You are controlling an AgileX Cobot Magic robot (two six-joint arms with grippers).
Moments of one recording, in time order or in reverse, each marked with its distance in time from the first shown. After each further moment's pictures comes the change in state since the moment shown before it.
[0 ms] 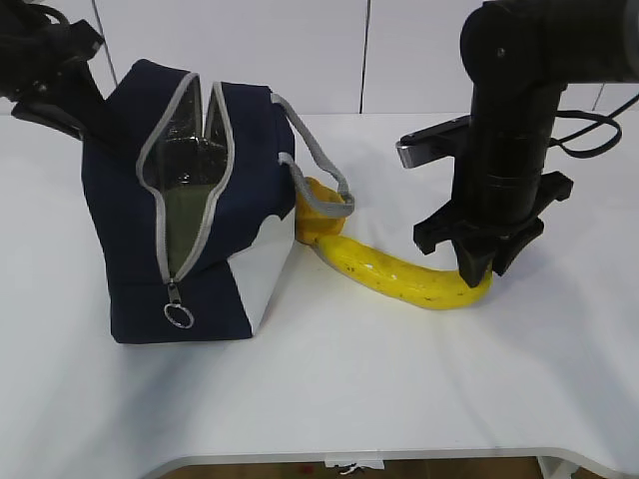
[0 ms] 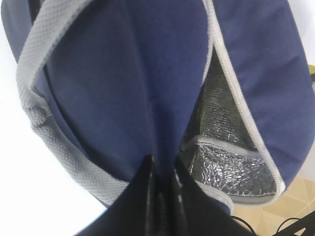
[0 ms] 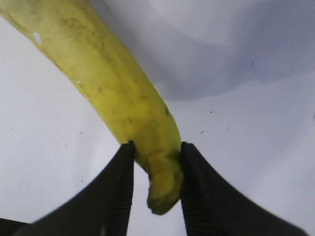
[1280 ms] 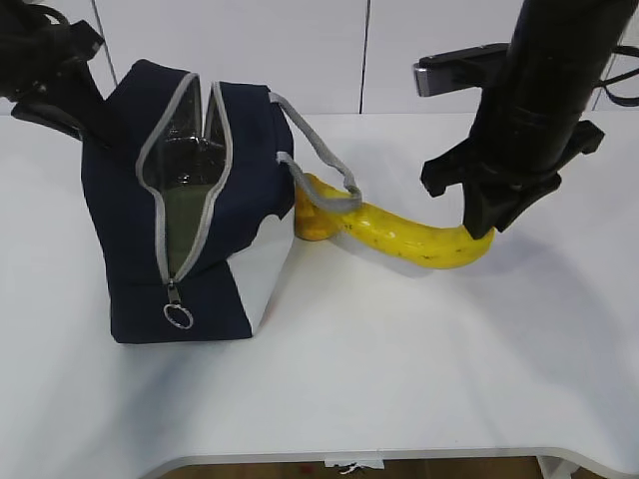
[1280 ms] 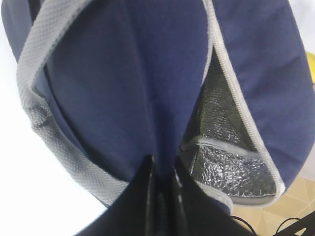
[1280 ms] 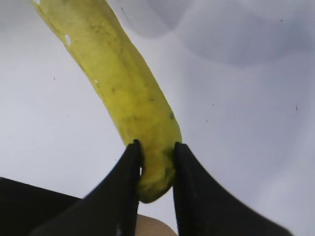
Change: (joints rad) left arm 0.000 0.000 0.000 0.001 0.000 0.000; right arm 0.000 -0.172 0.004 0.070 0.012 0.000
